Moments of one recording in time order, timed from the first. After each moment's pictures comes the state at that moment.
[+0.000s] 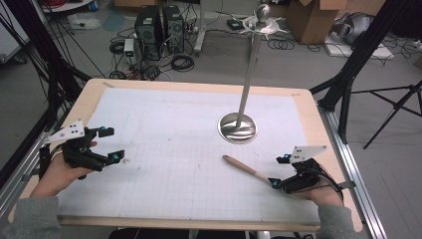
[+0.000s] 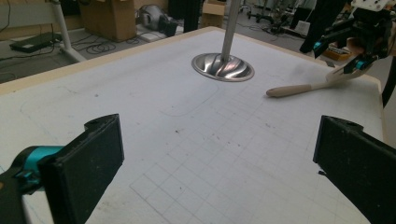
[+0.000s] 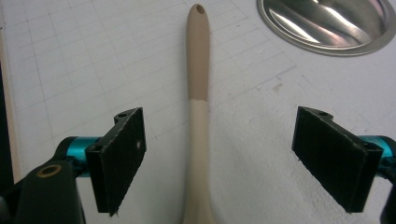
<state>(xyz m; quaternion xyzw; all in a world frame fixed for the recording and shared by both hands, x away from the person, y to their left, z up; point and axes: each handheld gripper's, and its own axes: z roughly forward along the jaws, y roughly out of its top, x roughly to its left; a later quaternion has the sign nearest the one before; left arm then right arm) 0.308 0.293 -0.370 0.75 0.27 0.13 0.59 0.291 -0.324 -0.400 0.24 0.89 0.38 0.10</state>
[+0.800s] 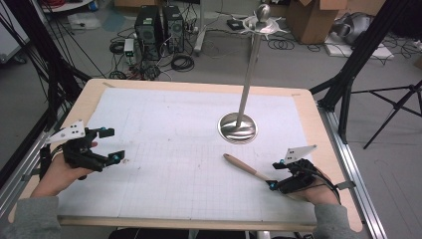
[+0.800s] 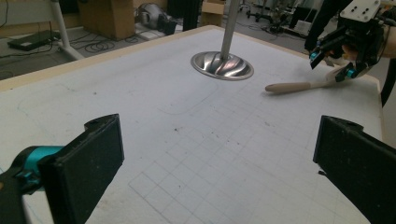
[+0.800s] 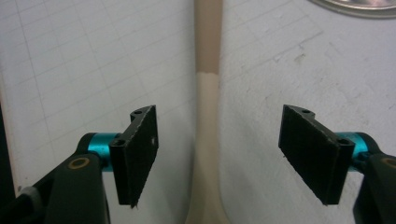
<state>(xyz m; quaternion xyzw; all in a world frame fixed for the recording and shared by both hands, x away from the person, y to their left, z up) 0.308 0.293 -0.372 0.75 0.27 0.13 0.59 0.297 -0.317 -0.413 0.25 0.90 0.34 0.07</state>
